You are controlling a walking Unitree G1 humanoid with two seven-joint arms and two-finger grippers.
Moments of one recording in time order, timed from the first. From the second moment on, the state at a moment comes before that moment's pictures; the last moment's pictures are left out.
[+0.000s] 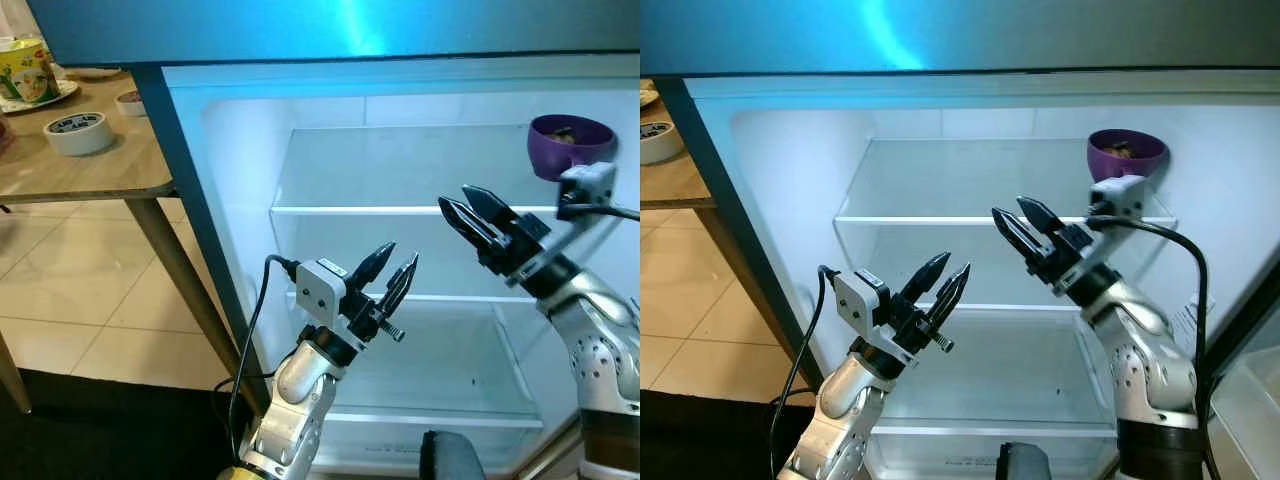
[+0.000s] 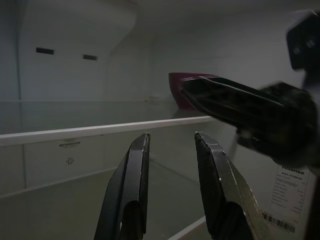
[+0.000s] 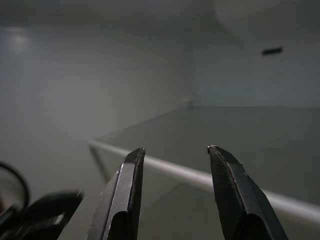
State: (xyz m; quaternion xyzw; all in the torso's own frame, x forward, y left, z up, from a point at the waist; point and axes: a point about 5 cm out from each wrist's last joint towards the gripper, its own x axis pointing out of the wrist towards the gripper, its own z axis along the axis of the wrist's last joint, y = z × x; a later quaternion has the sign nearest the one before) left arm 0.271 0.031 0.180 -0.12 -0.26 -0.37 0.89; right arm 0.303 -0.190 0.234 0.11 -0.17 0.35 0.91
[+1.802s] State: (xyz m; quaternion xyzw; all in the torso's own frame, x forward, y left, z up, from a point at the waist) left arm 0.265 0.046 0.072 -0.10 -0.03 -0.34 0.93; right arm 0.302 -0.166 0.118 0.17 -0.03 0.35 0.92
